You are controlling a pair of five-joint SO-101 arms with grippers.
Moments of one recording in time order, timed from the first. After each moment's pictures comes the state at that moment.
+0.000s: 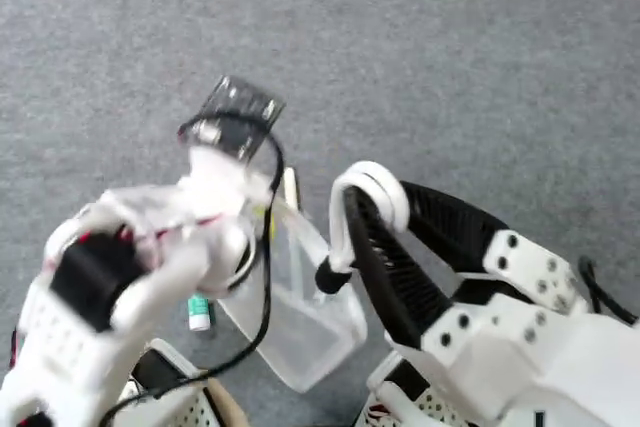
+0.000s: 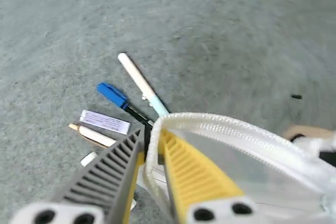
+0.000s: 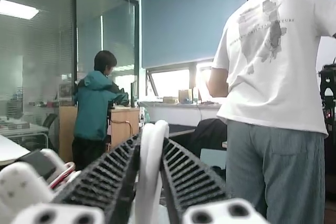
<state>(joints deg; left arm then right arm) 34.3 -44.3 8.4 99.6 5.5 -44.0 -80.5 19.7 47.4 -2.2</state>
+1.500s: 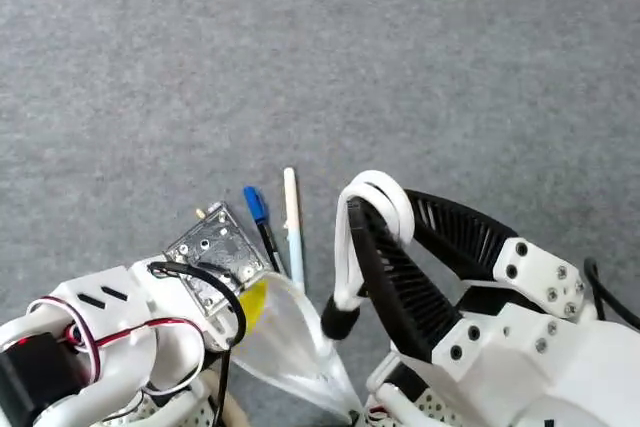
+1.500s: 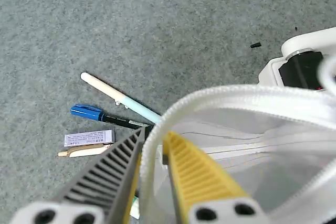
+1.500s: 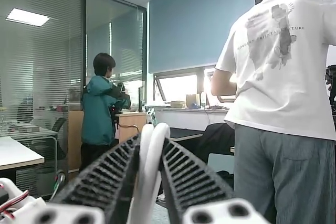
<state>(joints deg) 44.7 -65.3 22.0 100.1 -7.1 -45.8 -80.4 19.1 47.4 -2.2</state>
